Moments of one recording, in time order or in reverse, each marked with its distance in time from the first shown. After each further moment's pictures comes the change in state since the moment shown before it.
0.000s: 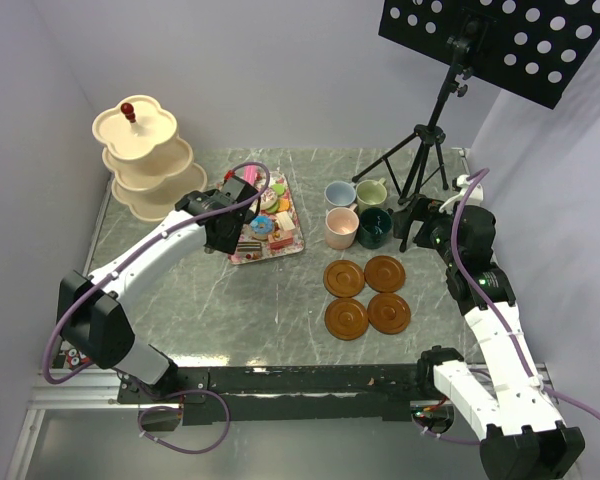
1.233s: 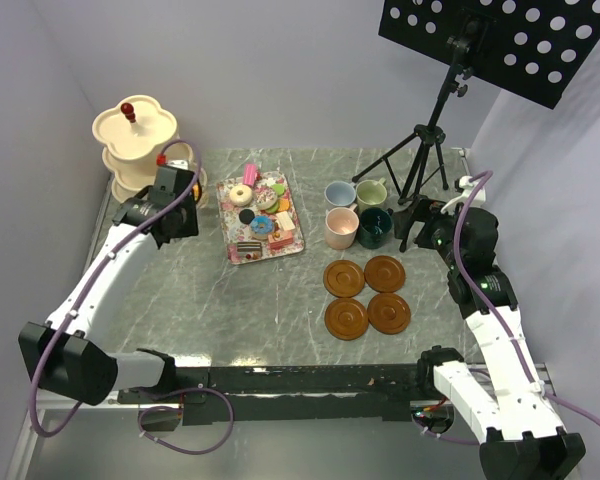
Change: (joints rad) left arm 0.278 -0.222 -0.082 0.140 0.122 -0.056; right arm 0.000 -0.023 0.000 -0.001 -0.003 0.000
